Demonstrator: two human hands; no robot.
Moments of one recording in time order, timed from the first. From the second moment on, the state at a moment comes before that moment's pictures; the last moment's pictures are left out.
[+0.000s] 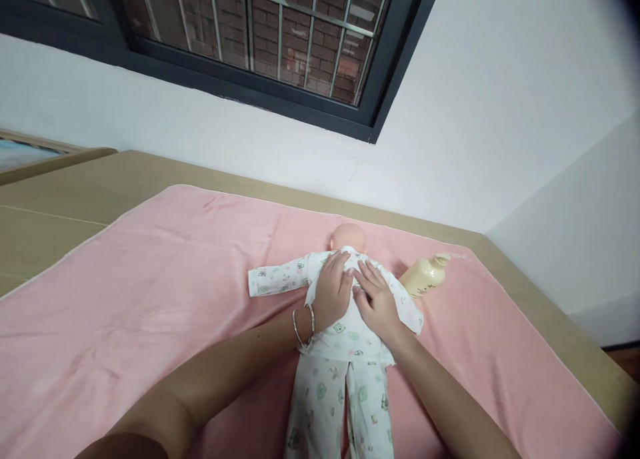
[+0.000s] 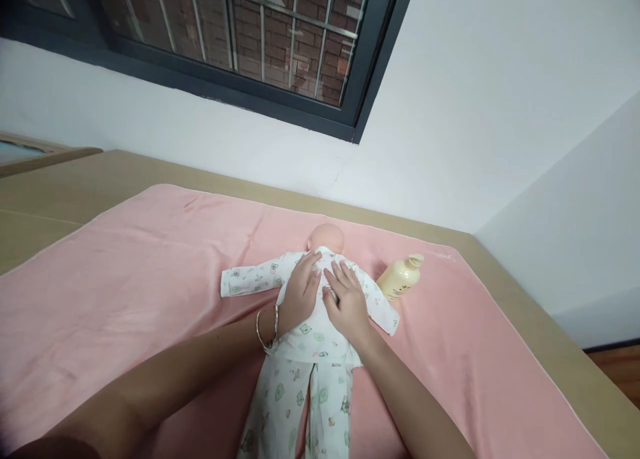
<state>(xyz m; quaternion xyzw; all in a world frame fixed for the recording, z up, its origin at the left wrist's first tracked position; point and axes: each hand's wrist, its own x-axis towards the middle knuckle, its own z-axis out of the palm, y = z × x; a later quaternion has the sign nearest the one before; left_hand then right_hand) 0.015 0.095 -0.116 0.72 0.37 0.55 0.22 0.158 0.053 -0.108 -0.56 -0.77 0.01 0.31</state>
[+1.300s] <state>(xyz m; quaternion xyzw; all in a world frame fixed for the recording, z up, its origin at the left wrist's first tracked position) 0.010 0.108 -0.118 0.73 0.40 0.51 0.21 0.139 0.061 -0.099 -0.50 -0.81 -0.01 0.31</state>
